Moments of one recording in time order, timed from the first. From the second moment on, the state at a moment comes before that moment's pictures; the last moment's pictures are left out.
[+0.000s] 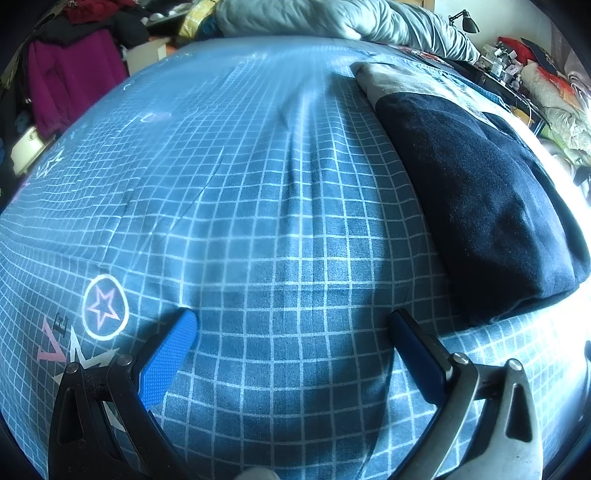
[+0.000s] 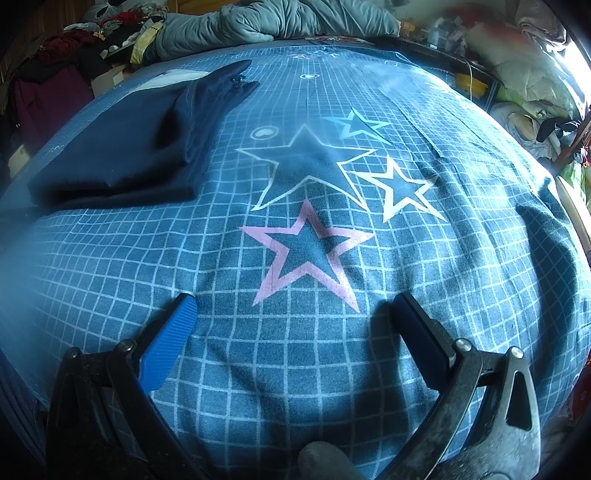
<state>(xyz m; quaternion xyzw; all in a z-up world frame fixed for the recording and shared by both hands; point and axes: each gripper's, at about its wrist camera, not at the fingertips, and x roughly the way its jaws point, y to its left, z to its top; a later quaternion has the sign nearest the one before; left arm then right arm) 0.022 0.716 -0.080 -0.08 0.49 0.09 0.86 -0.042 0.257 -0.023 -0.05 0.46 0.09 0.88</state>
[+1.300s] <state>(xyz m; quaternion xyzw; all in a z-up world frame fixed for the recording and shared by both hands) -0.108 0.651 0.204 -0.09 0.19 0.12 0.97 -0.087 0.347 0.201 -0.04 0.30 0.12 0.95</state>
